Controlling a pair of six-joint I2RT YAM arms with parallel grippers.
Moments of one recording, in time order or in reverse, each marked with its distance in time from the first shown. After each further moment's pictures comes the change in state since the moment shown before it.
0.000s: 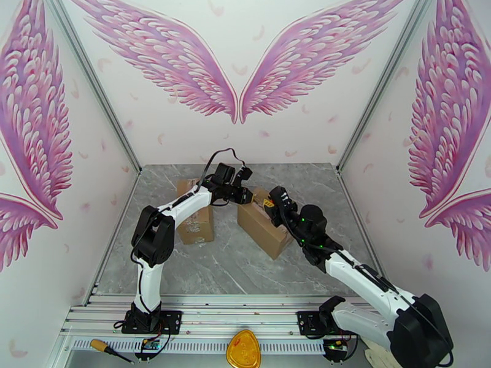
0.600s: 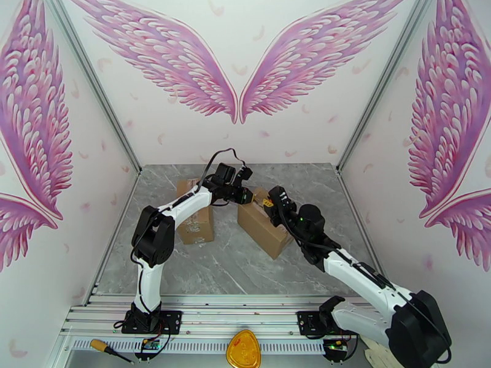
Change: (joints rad) left arm -0.002 0.000 0.002 -0.001 -0.019 0.000; right arm 0.000 -0.025 -0.004 -0.026 0.027 -0.006
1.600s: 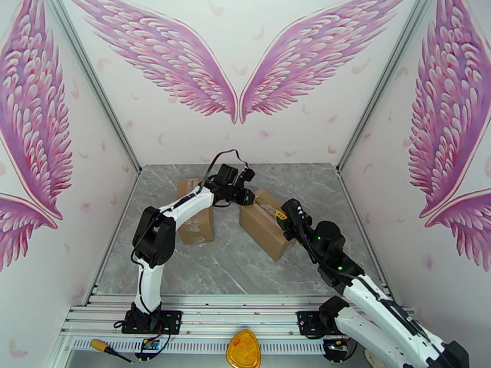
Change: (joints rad) left arm -0.018 0.000 0.006 -0.016 -0.006 0.008; right arm 0.009 -0.338 -0.097 -0.240 0.077 -0.016
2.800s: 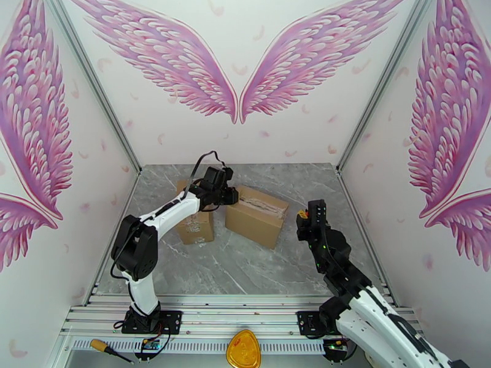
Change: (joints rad) left arm 0.035 -0.254 -0.272 0.047 -0.287 -0.289; right arm -0.004 -0.034 -0.054 -0.061 0.423 0.282
